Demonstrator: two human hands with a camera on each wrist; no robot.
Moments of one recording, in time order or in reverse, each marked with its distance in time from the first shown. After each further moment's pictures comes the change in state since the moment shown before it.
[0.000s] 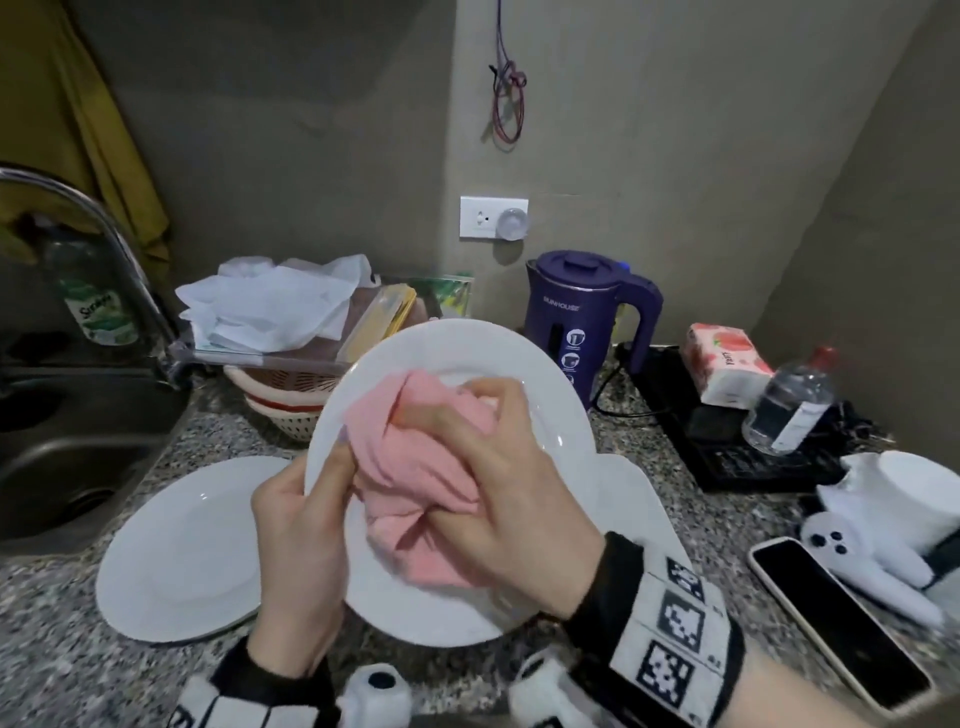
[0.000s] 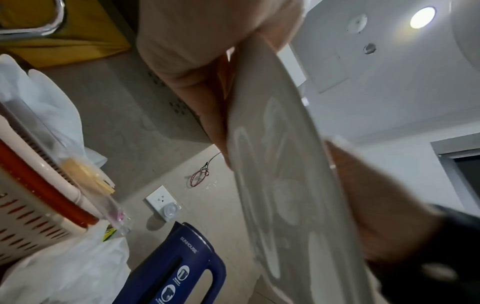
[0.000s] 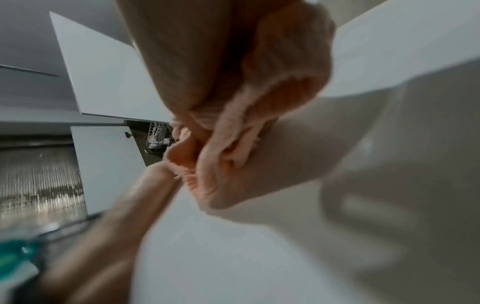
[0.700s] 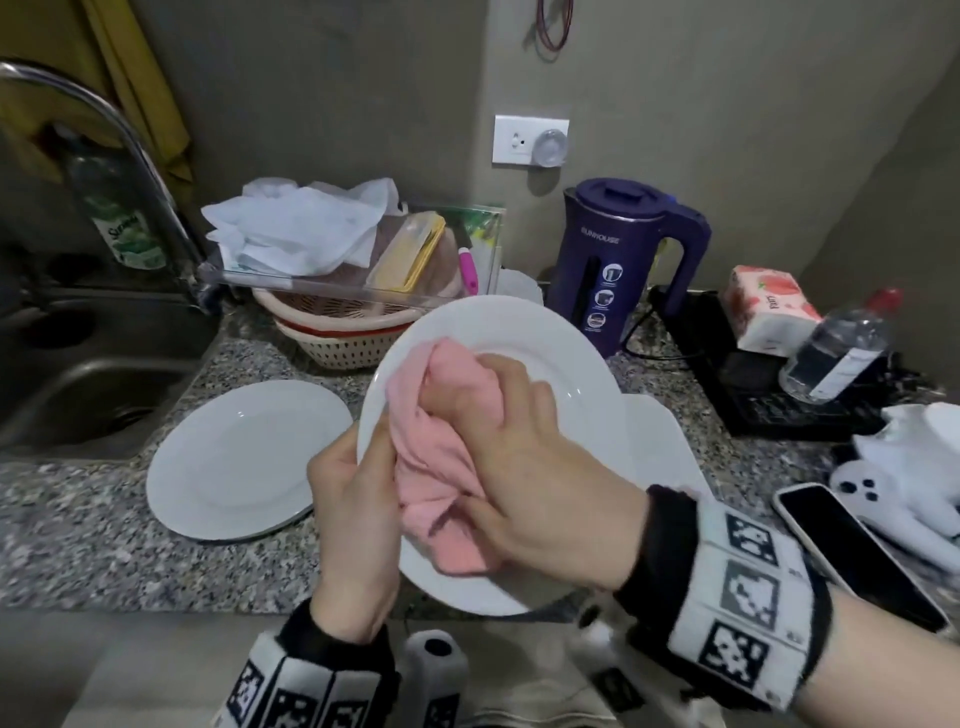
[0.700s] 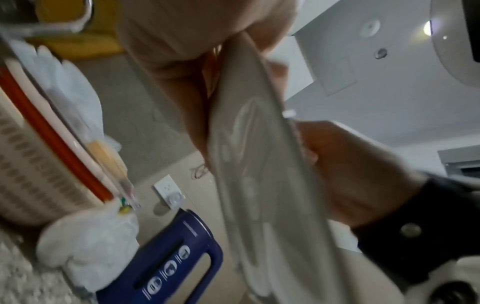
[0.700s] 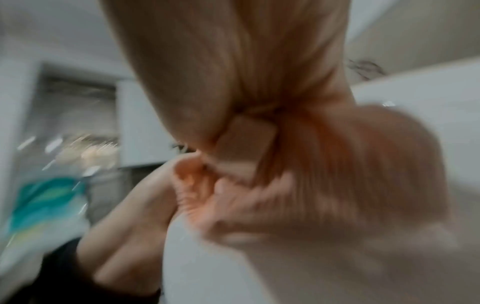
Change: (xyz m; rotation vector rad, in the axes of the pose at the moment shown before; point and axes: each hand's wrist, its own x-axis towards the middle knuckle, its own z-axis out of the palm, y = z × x) left_hand -0.035 -0.009 -0.009 -0.012 0.035 -0.153; right_hand -0.022 -0.013 0.009 -0.274 -0.414 0.077
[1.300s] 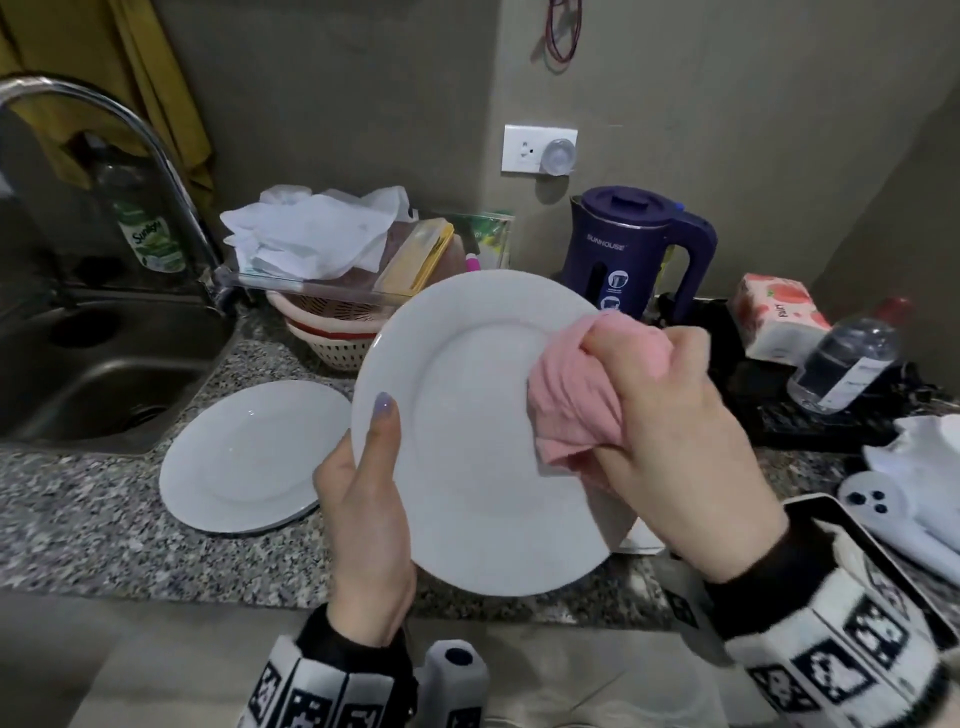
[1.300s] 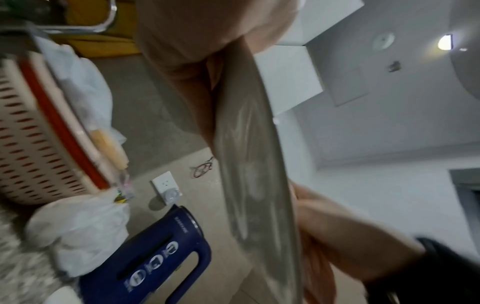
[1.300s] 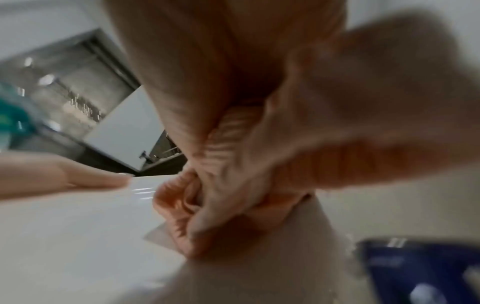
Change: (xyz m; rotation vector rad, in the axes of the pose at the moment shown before) left_hand -0.015 0.005 0.017 -0.172 0.035 -0.012; right_hand -0.038 0.038 -0.034 -0.182 0.329 0.367
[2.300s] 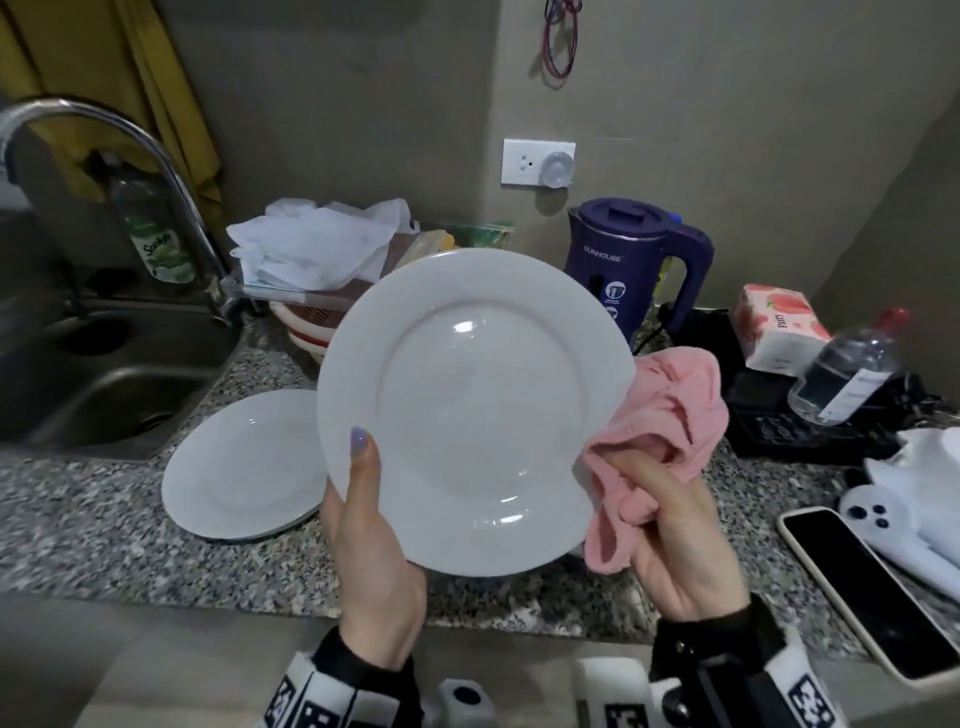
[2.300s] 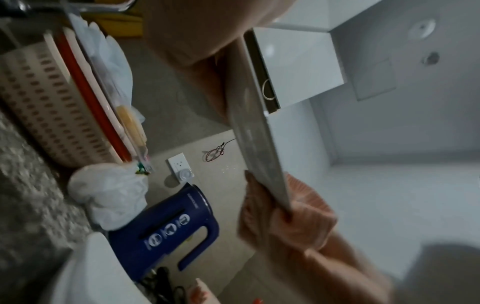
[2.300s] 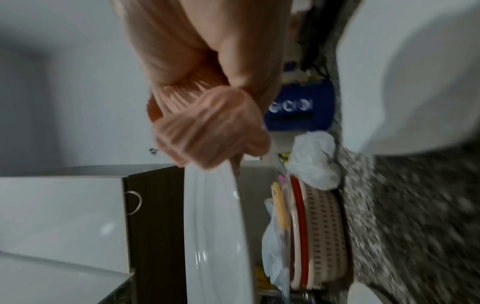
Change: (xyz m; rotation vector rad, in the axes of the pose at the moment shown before) left_hand -0.013 -0.014 0.002 -0.171 0.039 0.063; right_hand -0.024 0.026 0.053 1.999 0.086 0.583
